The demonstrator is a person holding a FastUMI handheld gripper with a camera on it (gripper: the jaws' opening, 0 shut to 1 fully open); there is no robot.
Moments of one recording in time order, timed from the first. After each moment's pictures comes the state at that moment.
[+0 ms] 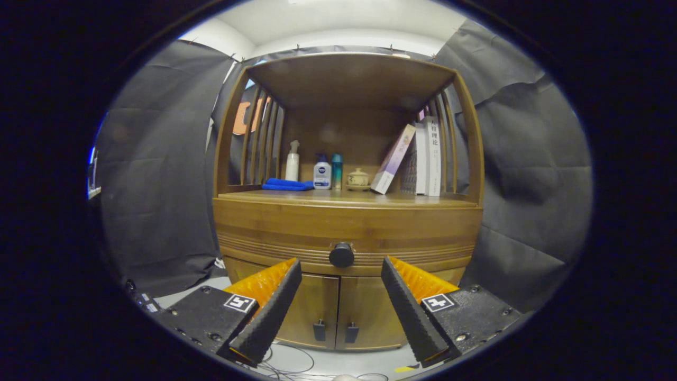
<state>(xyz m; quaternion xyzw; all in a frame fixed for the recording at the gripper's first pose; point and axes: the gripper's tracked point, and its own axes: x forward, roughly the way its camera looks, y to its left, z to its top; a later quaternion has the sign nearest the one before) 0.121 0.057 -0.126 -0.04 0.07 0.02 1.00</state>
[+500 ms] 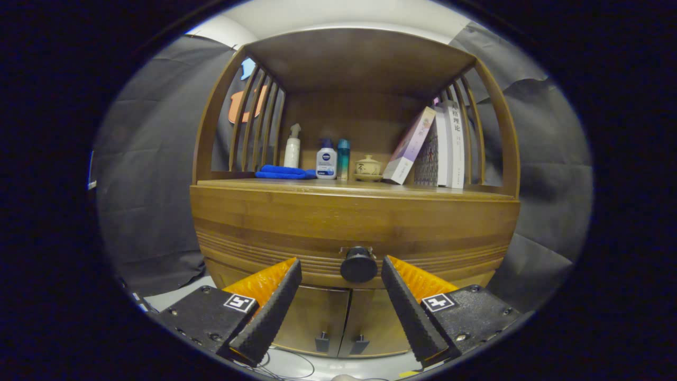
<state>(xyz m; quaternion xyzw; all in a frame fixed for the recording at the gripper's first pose) 0.191 0.081 -0.148 -0.06 0.08 0.03 0.99</state>
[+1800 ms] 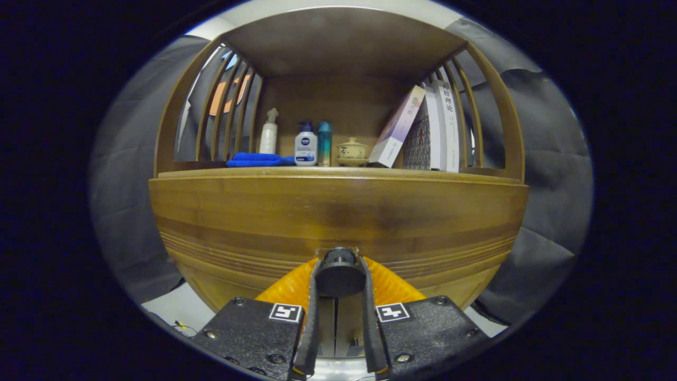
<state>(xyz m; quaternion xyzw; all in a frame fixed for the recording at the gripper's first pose) 0.225 0.059 -0.168 -0.03 0.11 -0.01 0.99</state>
